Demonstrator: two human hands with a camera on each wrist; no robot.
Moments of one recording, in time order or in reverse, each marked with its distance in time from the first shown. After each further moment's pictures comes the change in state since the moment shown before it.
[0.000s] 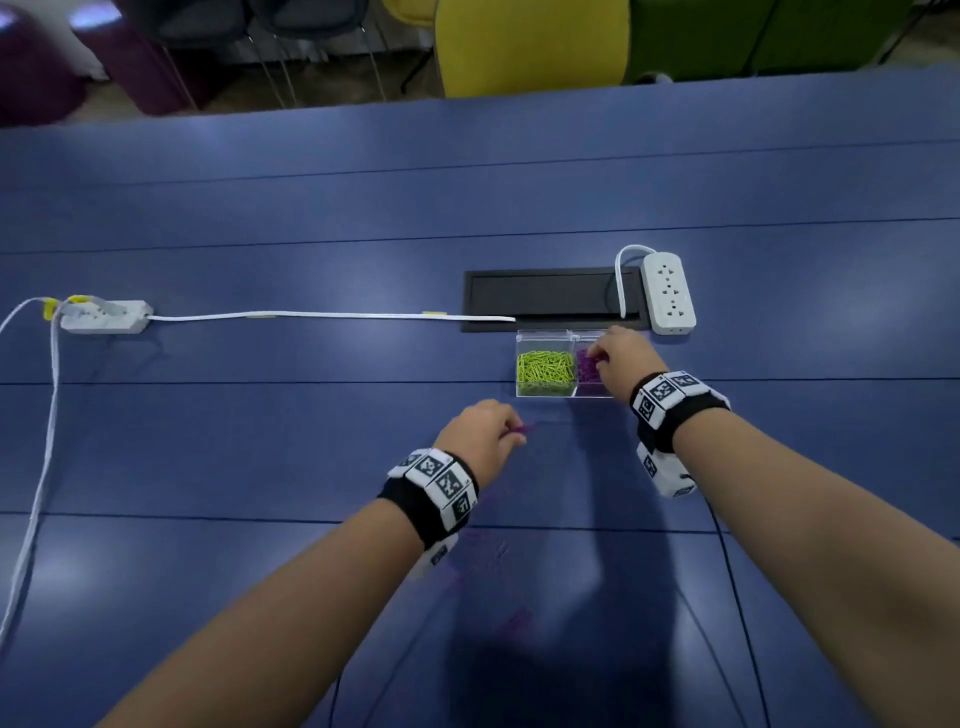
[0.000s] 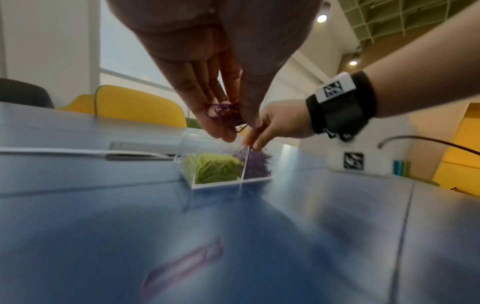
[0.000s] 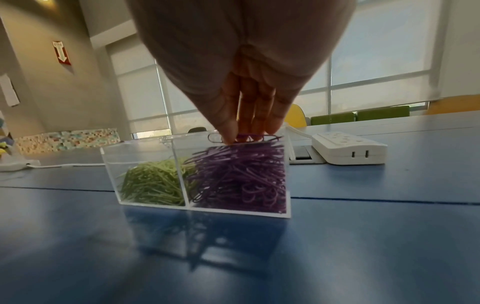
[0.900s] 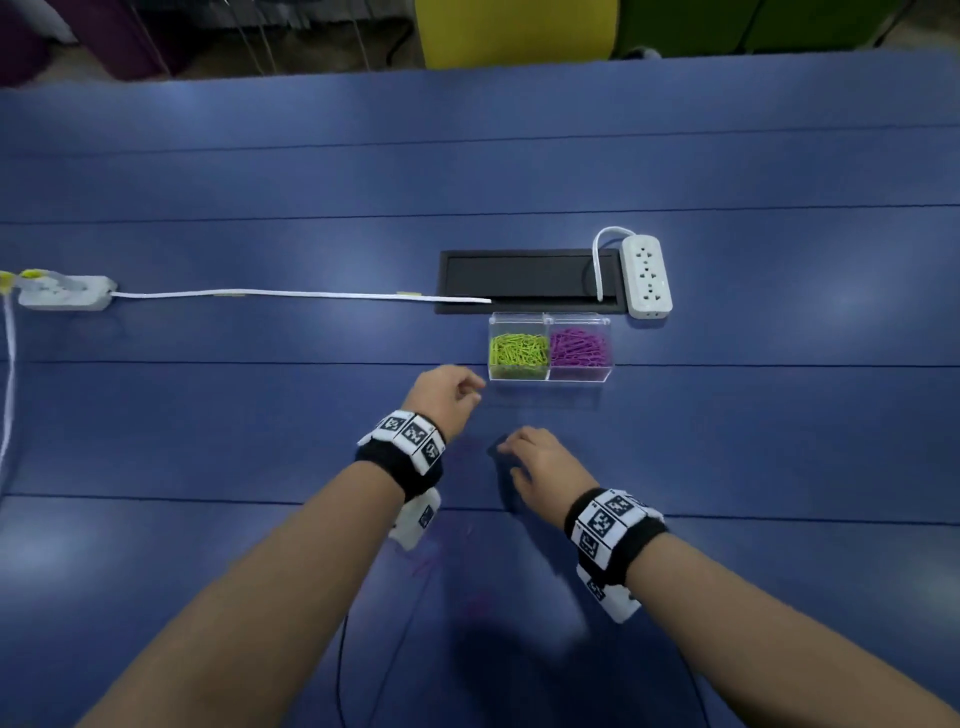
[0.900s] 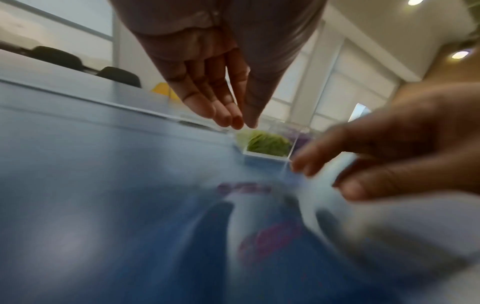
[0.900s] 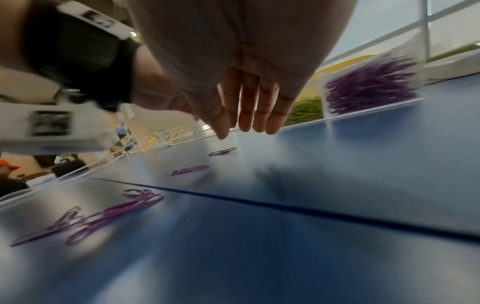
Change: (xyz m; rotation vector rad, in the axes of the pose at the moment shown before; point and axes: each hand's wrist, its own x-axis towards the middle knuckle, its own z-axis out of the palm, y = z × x) left_hand 0.032 -0.018 0.011 -0.134 0.116 -0.151; right_hand -0.123 -0.037 0.083 0.239 -0.114 -0.329
